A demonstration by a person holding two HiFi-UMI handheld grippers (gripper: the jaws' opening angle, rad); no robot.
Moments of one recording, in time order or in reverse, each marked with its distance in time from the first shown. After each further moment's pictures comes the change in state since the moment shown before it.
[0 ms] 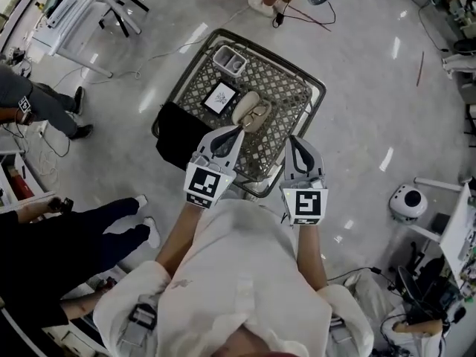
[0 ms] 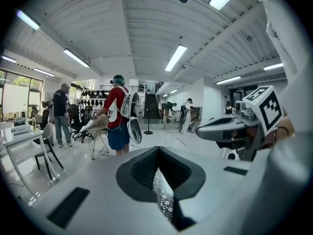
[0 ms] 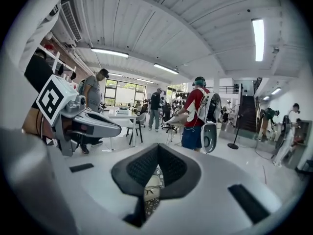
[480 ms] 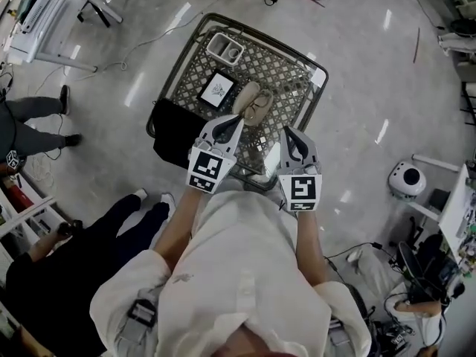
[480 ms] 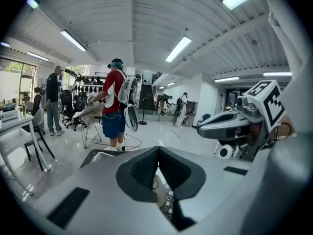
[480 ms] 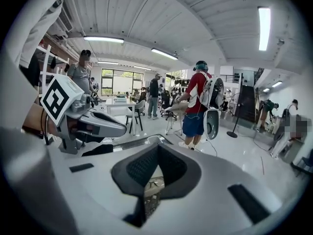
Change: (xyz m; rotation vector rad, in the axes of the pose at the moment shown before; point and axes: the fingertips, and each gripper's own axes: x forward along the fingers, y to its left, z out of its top) left arm 0.049 0.053 -0.068 -0.049 0.107 -0.099; right arm 0.069 0.017 -0.057 0.022 0.163 -0.018
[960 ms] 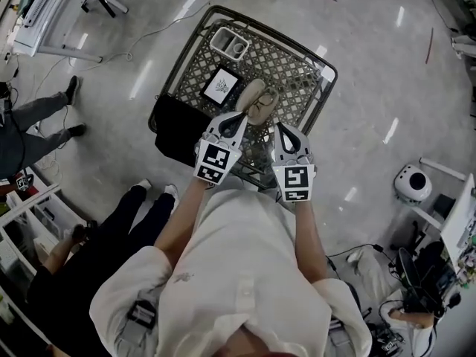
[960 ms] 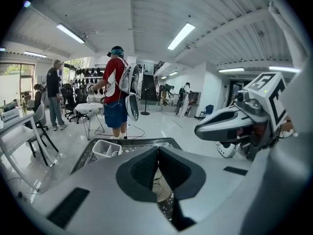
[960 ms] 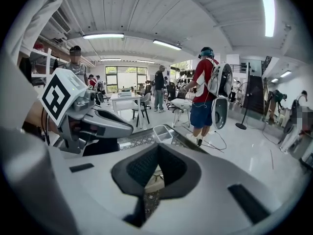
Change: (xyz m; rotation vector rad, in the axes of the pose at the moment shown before) left arm 0.039 0.004 -0.048 -0.005 0.126 0.035; right arm 0.041 0.004 -0.053 0.031 0.090 0.101
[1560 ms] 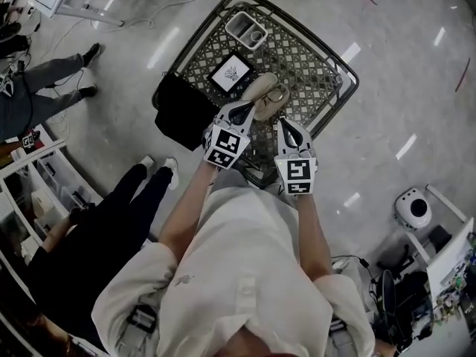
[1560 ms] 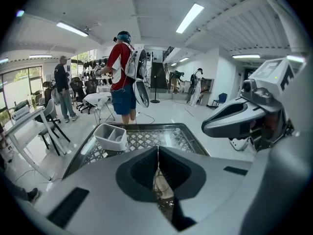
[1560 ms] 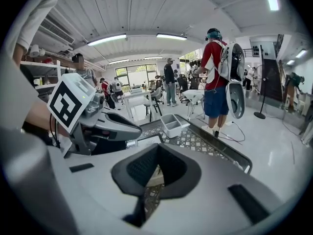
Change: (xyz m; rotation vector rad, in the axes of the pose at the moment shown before) left arm 0.058 0.011 -0.057 -0.028 0.164 0.134; right arm 0.044 -0.016 -0.055 0.050 0.063 0.202
